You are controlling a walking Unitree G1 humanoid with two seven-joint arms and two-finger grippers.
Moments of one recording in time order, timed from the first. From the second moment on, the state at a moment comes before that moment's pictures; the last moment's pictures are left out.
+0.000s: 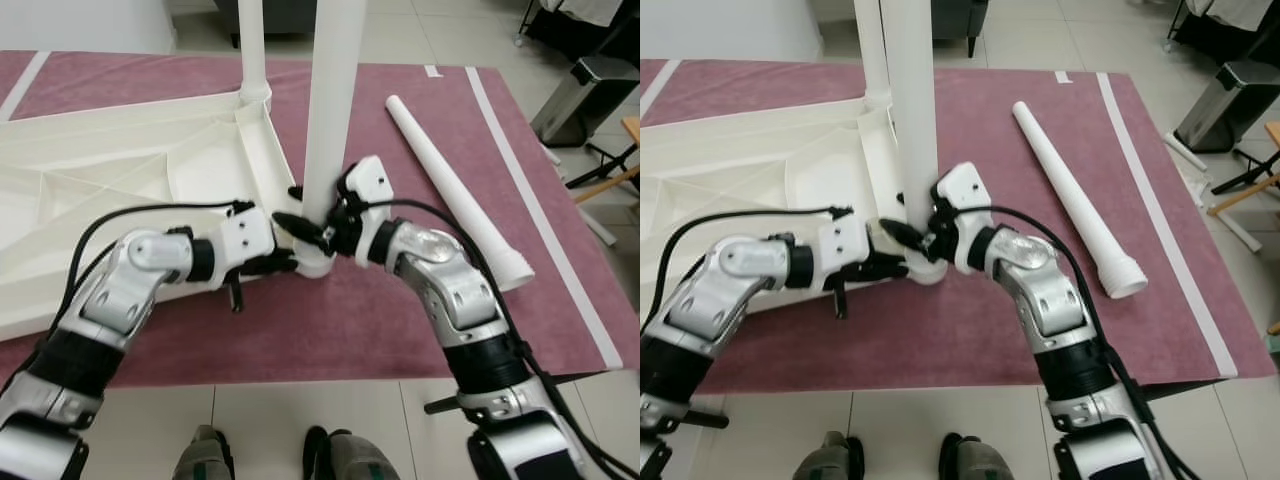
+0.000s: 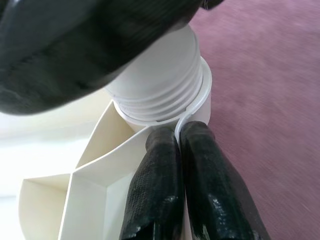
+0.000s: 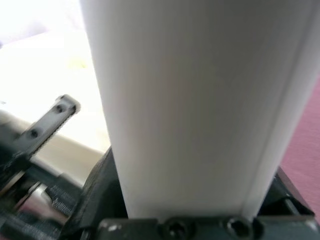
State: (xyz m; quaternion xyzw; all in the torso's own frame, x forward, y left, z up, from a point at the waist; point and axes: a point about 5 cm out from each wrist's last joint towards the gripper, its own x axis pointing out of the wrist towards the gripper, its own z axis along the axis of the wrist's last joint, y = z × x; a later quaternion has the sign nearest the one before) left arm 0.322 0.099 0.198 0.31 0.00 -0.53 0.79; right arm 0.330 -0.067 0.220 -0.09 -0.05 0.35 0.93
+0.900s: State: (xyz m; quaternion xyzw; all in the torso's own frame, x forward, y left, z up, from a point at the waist) left arm 0.329 0.093 0.199 0.32 -0.01 -0.53 0.79; right arm 0.329 -0.067 0.215 -0.10 -0.05 0.33 0.94
